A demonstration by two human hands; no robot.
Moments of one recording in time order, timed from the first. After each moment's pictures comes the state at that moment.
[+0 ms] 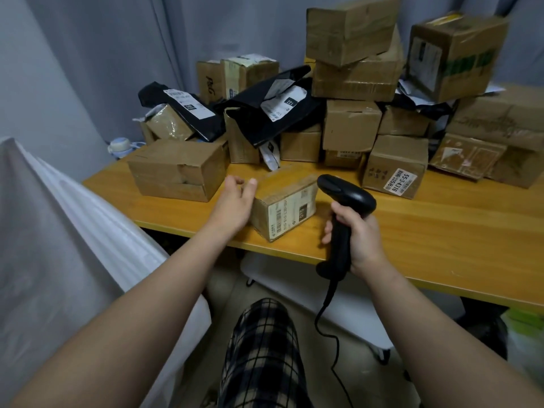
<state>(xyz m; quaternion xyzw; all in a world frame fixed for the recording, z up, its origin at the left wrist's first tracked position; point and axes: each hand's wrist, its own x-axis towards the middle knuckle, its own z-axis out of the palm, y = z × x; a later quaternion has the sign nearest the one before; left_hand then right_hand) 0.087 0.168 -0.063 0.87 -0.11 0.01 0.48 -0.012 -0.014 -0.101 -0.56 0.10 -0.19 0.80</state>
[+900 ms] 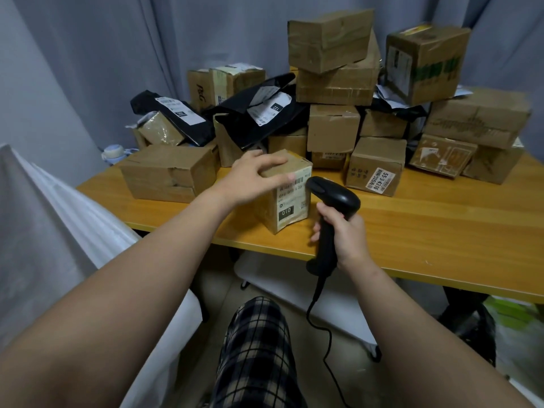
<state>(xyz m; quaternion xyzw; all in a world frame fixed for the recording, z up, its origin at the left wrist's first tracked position) 0.089 0.137 -0.019 0.87 -0.30 -0.02 0.38 -0.025 -0.019 -0.104 -0.59 0.11 -0.21 0.77</state>
